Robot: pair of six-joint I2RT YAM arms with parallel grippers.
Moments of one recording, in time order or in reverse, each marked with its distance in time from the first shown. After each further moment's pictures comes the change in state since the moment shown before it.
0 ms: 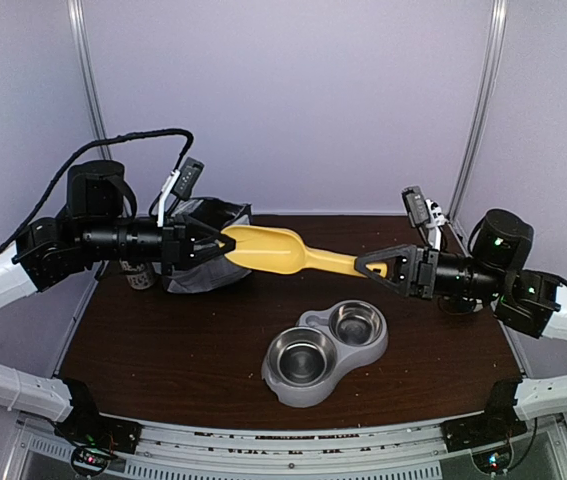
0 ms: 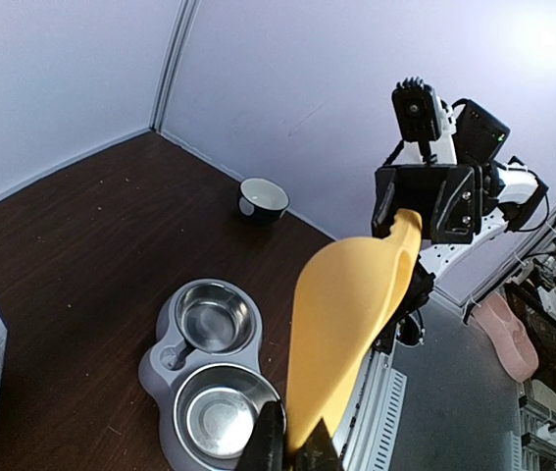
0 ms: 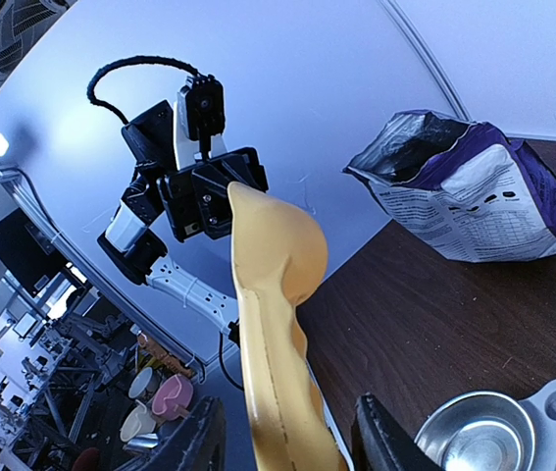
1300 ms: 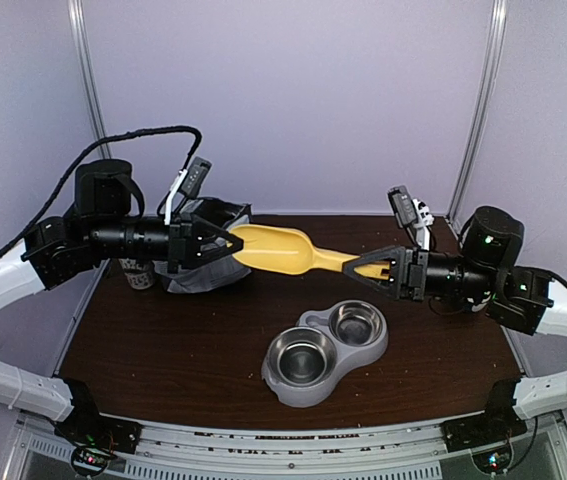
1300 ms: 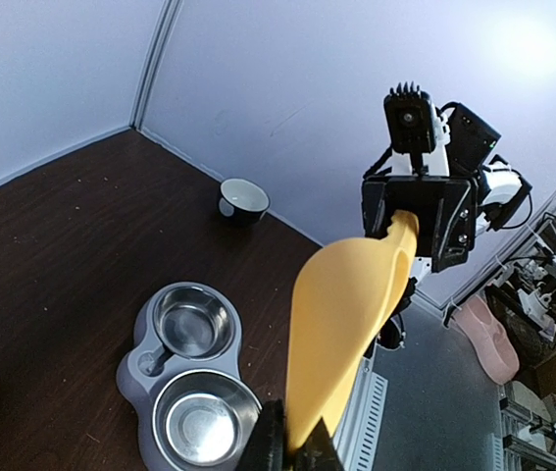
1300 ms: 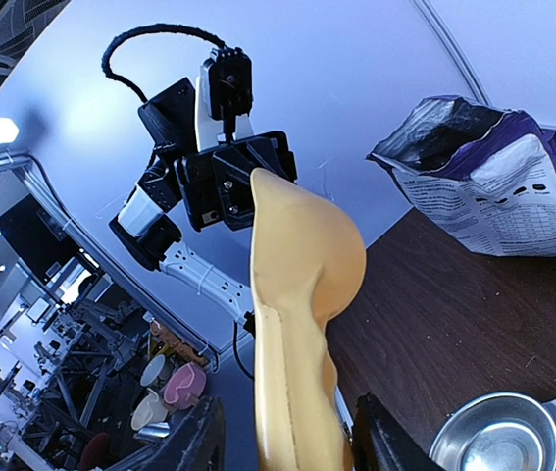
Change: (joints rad) left arm 0.002 0.034 0.000 0.052 0.047 -0.041; right arm 0.045 0.064 0.037 0.022 -0.017 0.006
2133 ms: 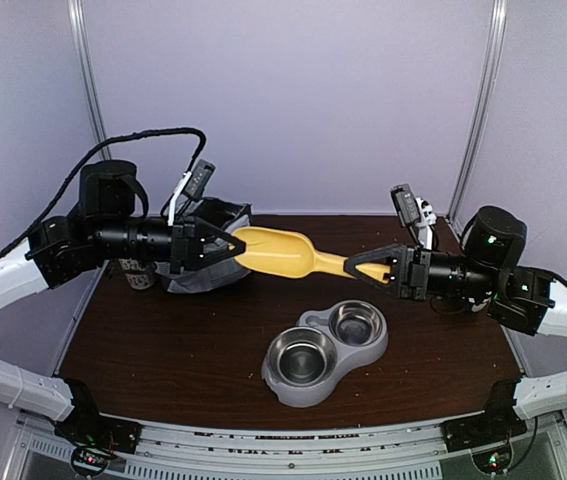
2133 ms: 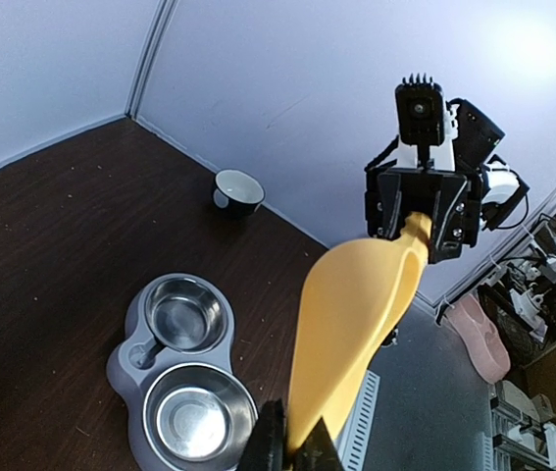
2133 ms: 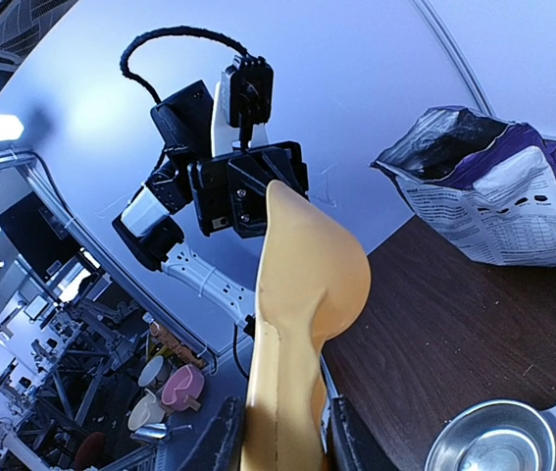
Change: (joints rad) left arm 0.000 0.016 0.000 -0.001 0.023 -0.011; right arm 0.003 -0.010 -0.002 0.013 0.005 -0.004
